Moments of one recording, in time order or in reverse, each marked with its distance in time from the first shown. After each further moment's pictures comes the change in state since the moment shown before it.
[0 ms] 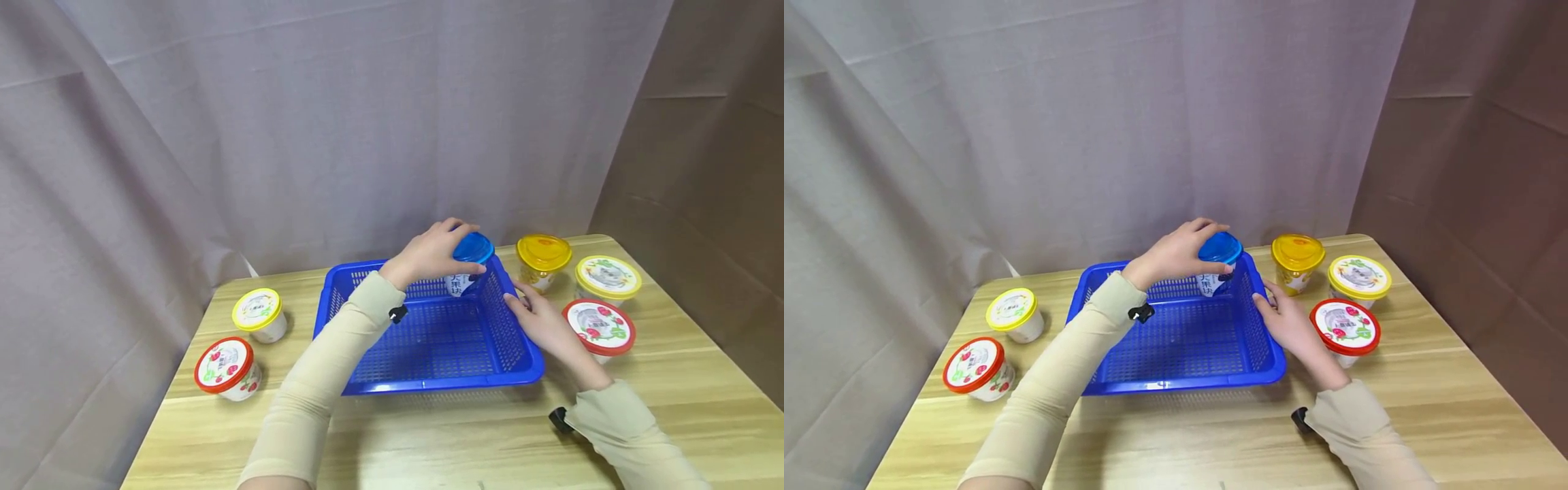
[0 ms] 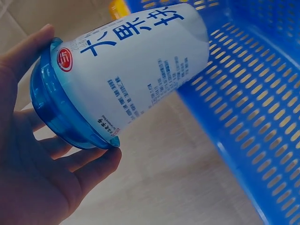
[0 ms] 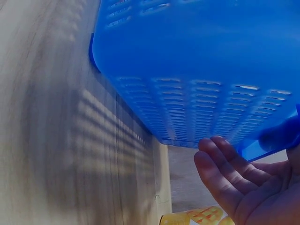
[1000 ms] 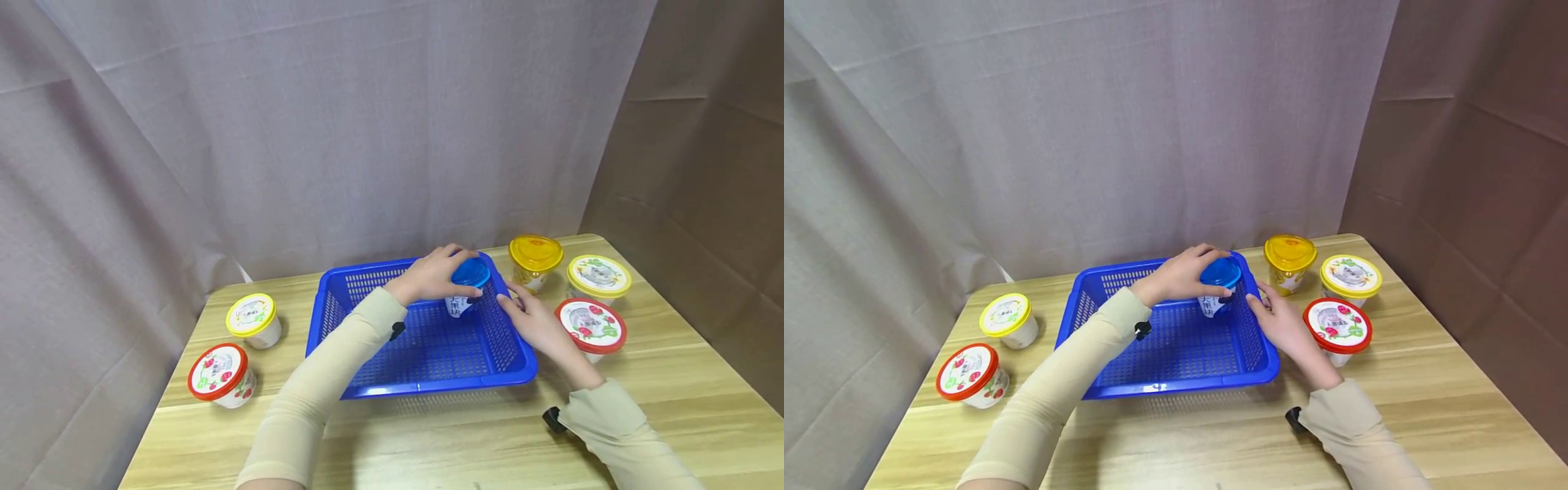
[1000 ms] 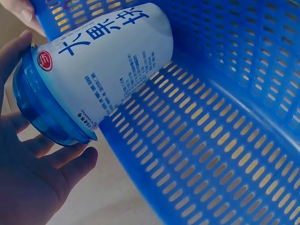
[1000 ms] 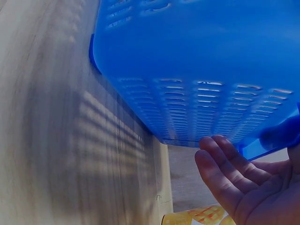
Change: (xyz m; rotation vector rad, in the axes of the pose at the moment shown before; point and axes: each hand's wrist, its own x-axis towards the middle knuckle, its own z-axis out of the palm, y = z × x) left_hand -0.001 -0.014 0.048 -0.039 -0.073 -0.002; right_hand 0.004 -0.003 0.007 0.000 -0.017 0.006
